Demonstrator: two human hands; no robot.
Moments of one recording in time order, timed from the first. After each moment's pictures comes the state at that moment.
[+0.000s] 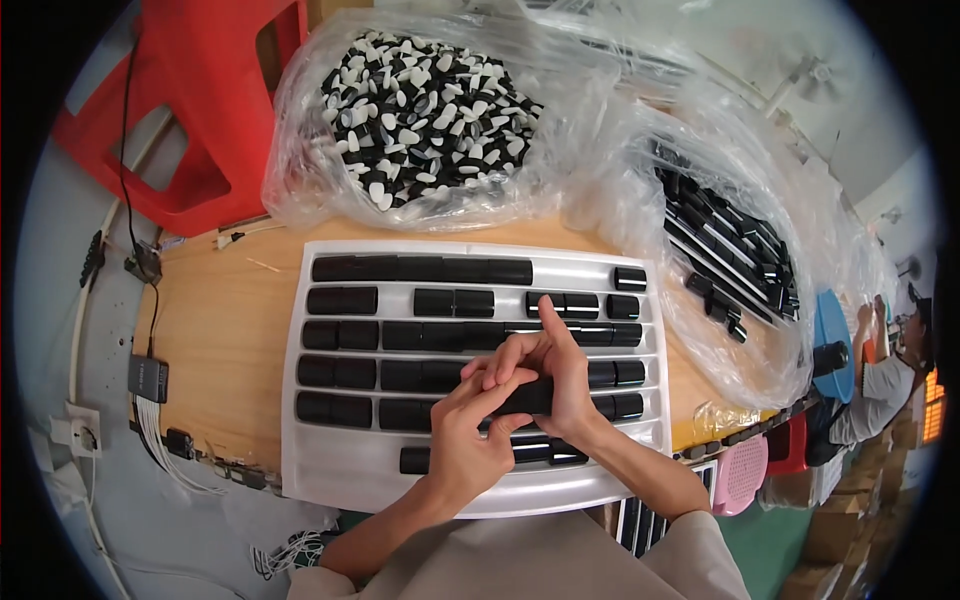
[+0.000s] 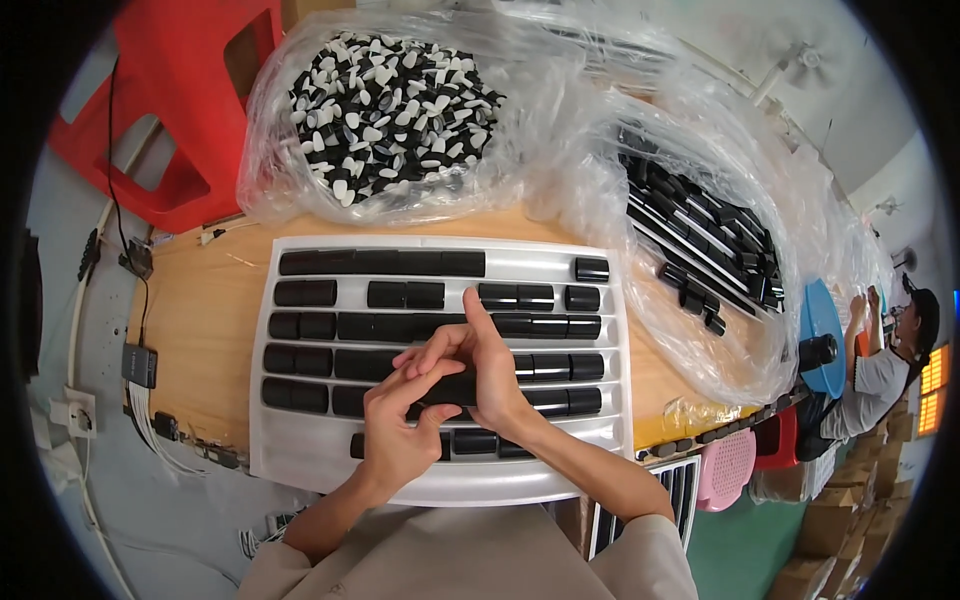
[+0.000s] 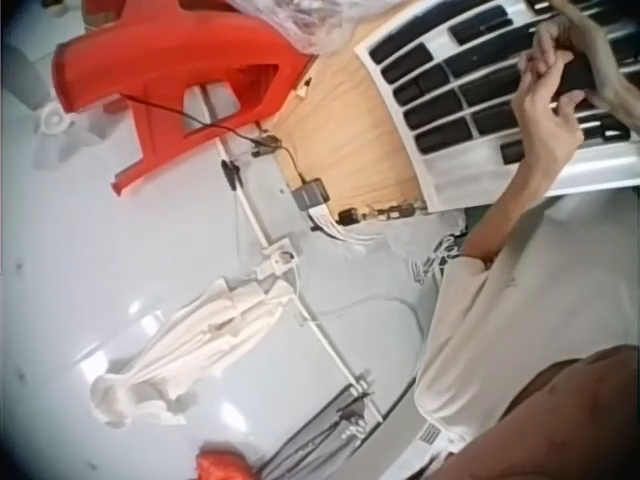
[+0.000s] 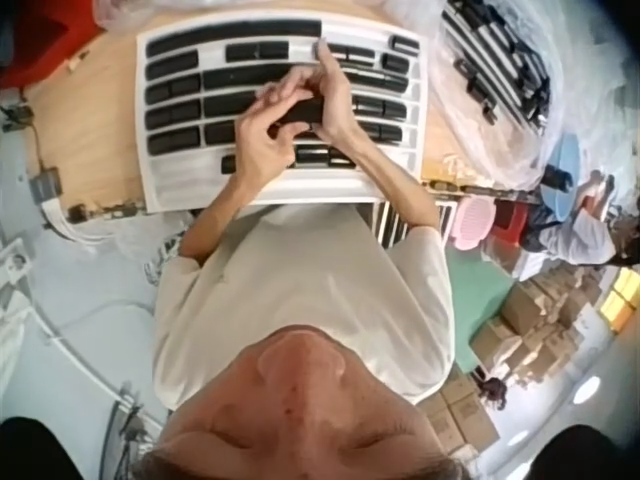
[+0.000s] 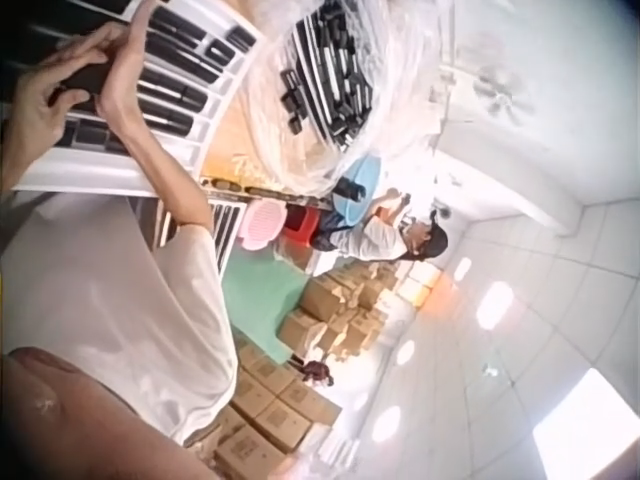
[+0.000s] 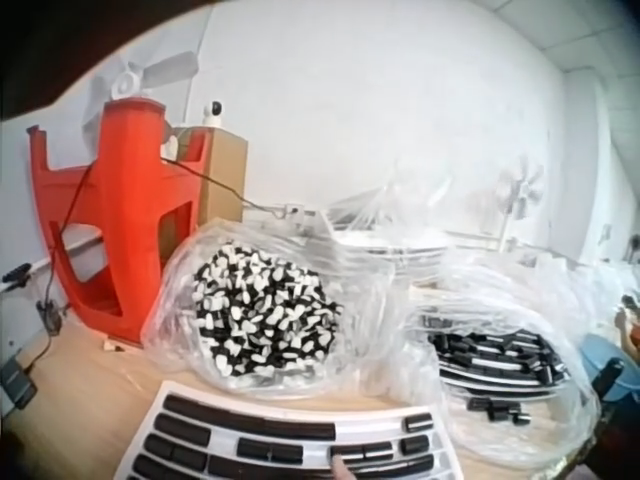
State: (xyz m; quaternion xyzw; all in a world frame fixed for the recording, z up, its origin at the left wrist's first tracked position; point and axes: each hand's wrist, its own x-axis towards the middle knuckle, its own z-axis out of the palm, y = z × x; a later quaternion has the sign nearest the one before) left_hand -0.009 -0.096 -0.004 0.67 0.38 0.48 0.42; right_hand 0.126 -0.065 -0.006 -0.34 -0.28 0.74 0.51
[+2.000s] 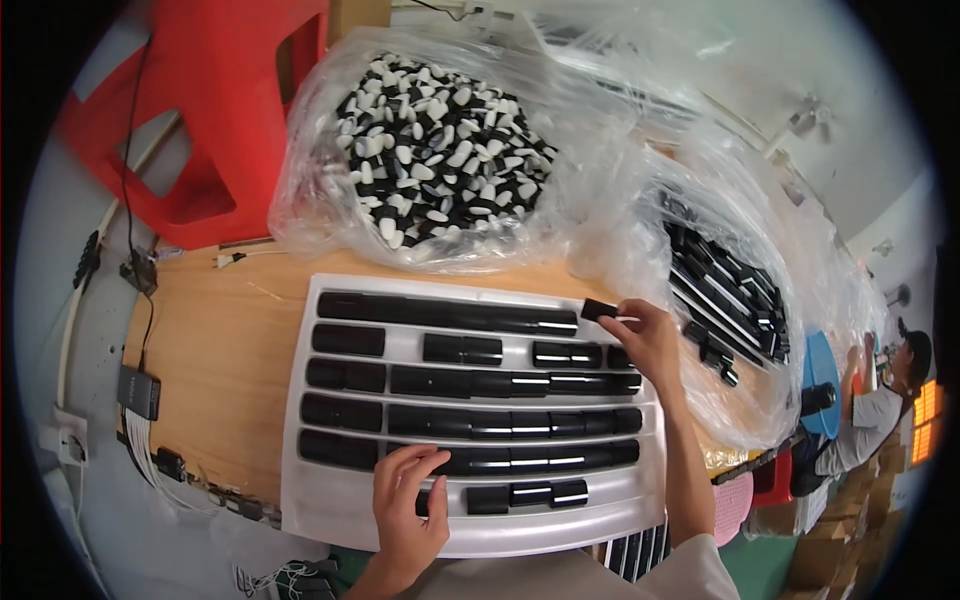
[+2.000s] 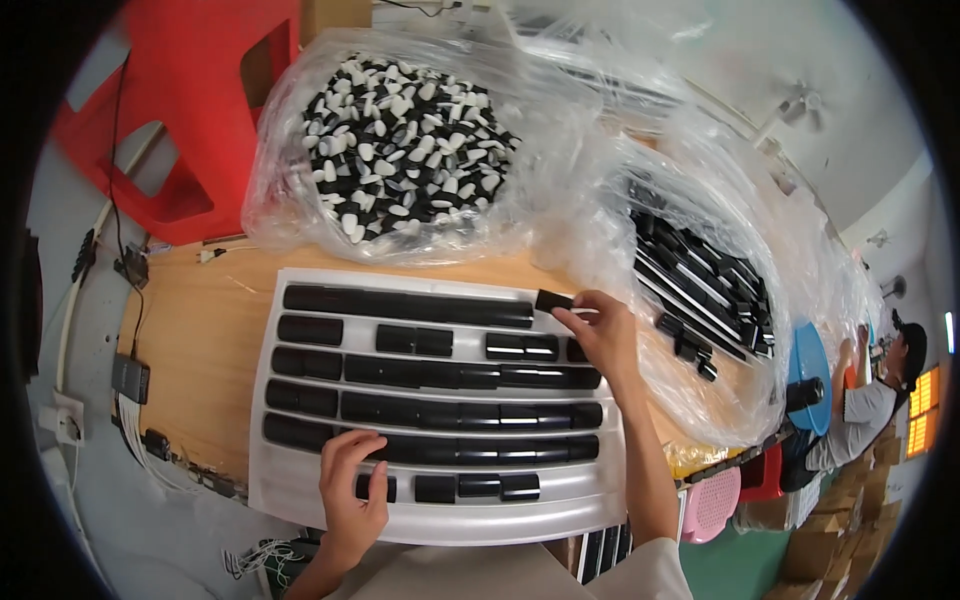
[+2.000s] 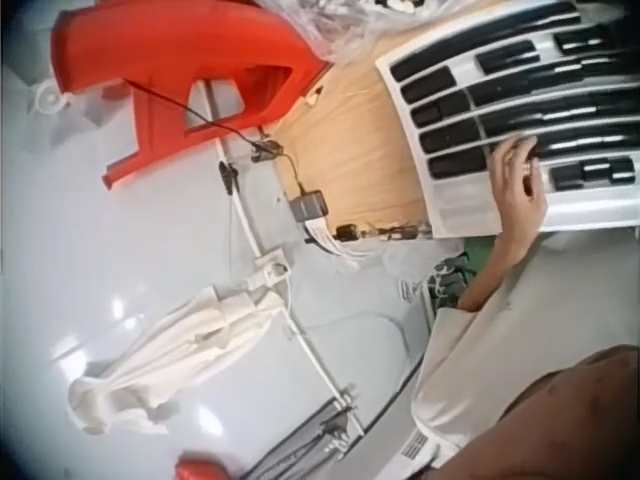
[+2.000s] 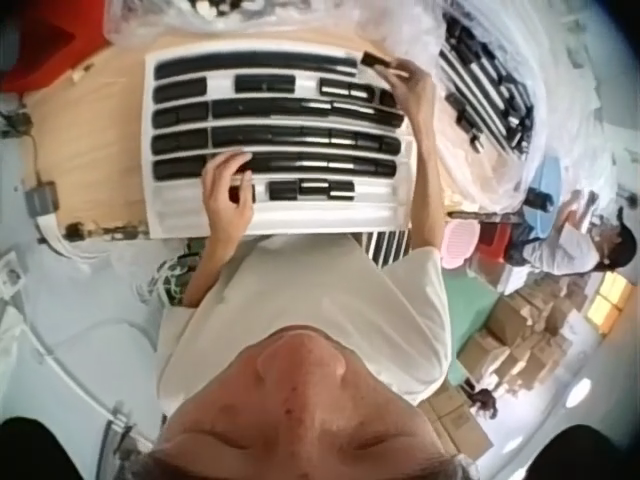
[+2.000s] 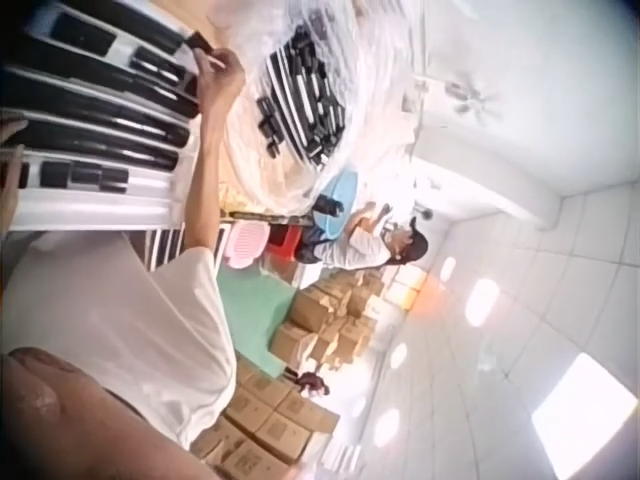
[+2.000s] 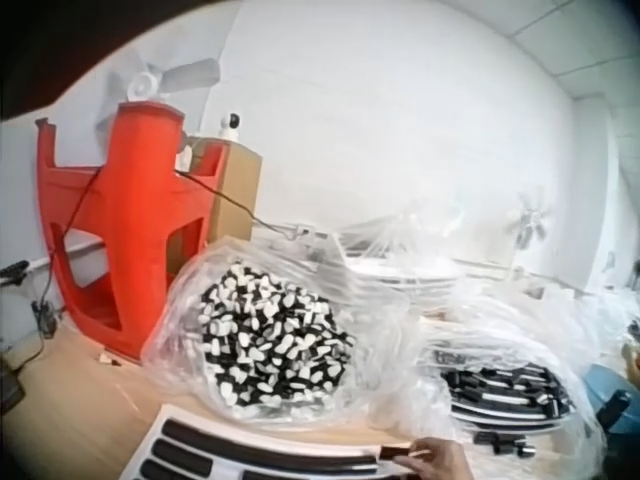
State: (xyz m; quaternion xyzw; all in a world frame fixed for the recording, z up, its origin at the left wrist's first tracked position) left_hand -0.070 -0.125 -0.019 0.66 0.51 0.45 0.31; right_hand 0.271 -0.006 -0.019 -0.74 -0.54 0.21 0.34
